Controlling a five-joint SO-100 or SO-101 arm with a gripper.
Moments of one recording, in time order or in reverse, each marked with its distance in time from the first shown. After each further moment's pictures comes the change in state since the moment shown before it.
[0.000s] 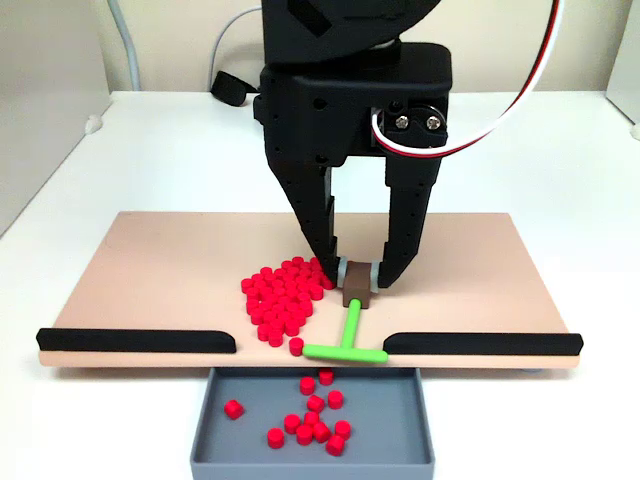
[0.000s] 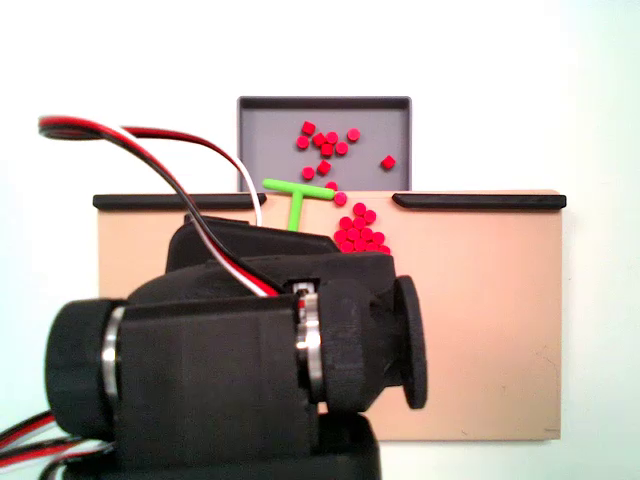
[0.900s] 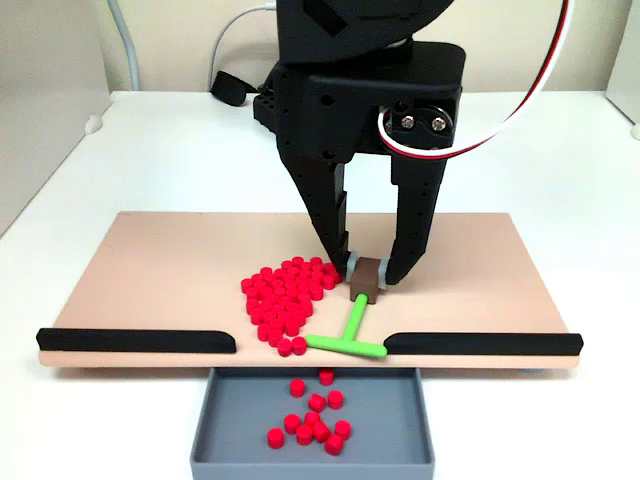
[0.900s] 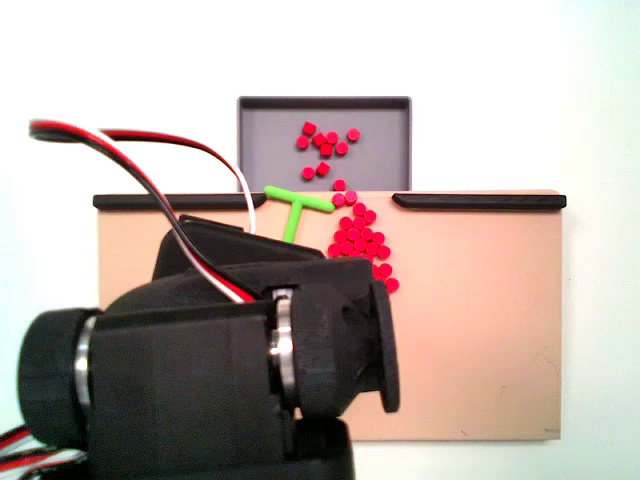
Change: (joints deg) arm -1.1 0.1 1.0 0.4 6.1
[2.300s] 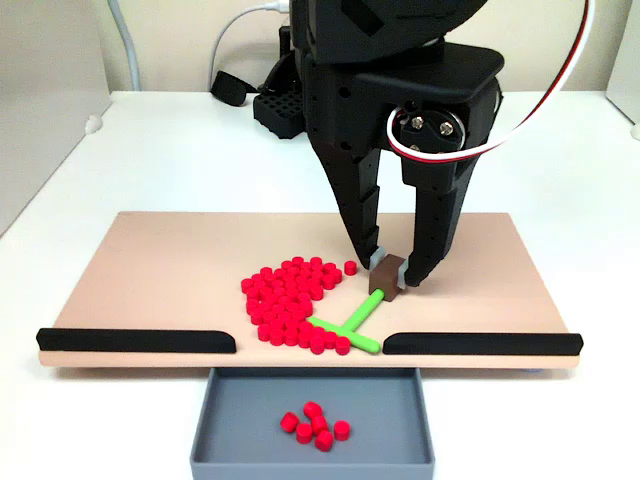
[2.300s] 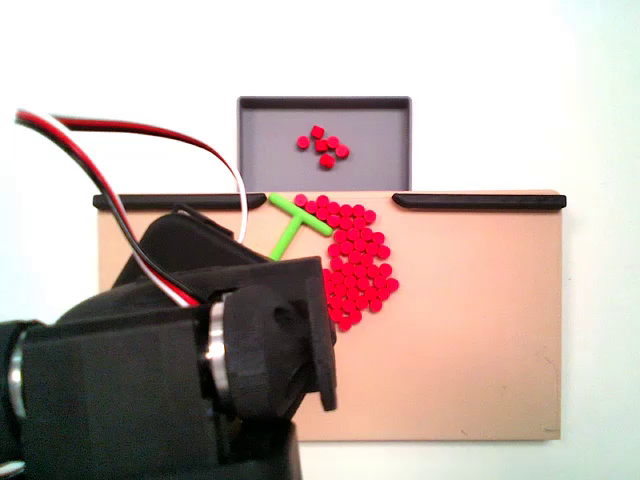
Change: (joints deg) arm -2.1 0.0 0.0 0.1 19.4
